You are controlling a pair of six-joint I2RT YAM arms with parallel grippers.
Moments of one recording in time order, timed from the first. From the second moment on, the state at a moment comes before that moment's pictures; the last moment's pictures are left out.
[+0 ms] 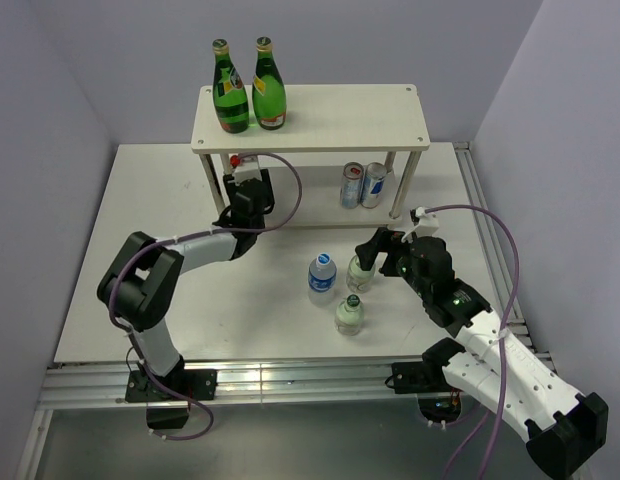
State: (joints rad) left arm -0.57 1.75 1.00 0.51 -0.67 -0.25; right arm 0.52 0.69 0.55 -0.25 0.14 0.55
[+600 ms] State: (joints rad) left arm -0.57 1.79 1.05 0.51 -0.67 -0.25; right arm 0.52 0.70 0.55 -0.25 0.14 0.55
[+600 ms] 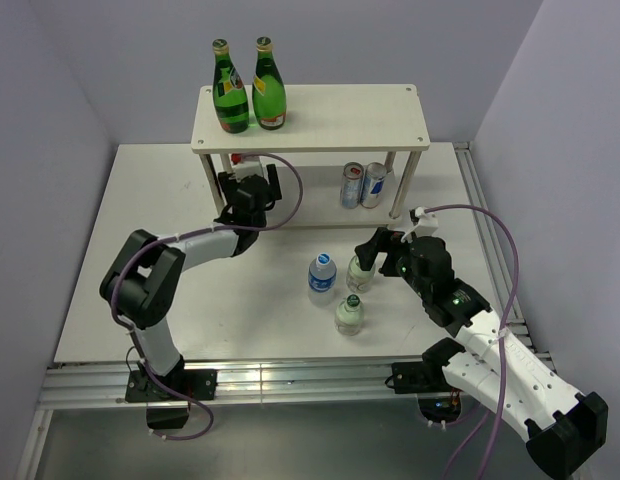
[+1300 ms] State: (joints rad) left arm -0.92 1.11 0.66 0.23 -0.73 -0.38; right arm 0.52 0.68 0.55 -0.23 0.11 0.57
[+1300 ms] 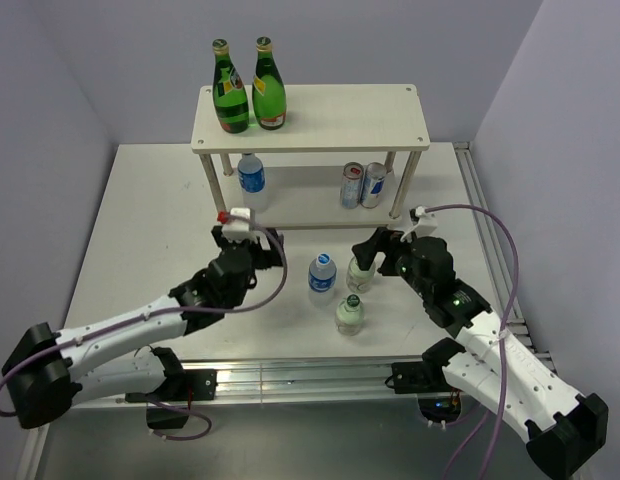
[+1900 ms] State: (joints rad) left arm -1.30 1.22 0.40 0.47 -0.53 -0.46; right arm 0.52 0.56 0.42 -0.13 0.08 0.65
